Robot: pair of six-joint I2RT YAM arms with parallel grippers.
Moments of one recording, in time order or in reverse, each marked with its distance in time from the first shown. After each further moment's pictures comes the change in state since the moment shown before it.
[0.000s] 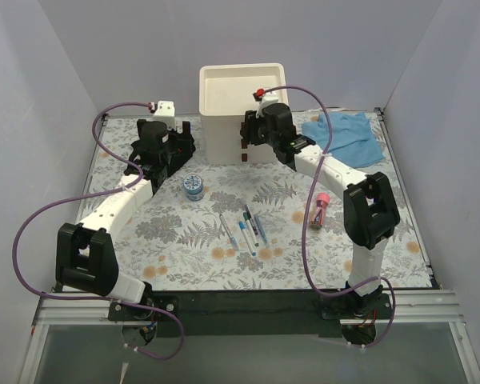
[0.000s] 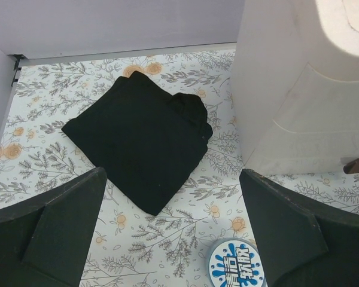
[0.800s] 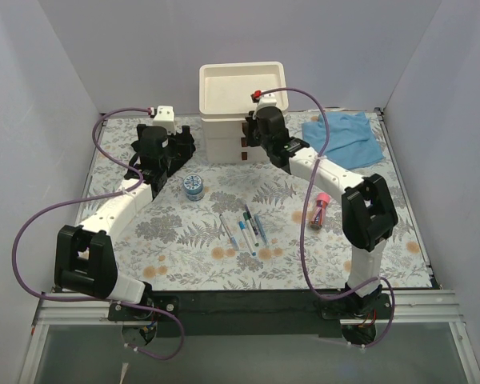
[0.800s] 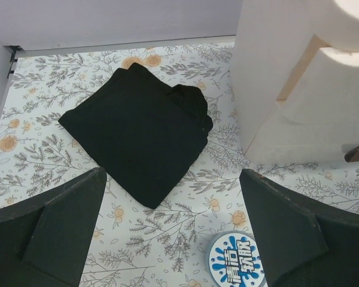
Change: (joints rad) left arm 0.000 -0.019 -0.051 0.033 -0.001 -0.011; right arm 0.069 0.021 0.032 -0.034 0.227 0.054
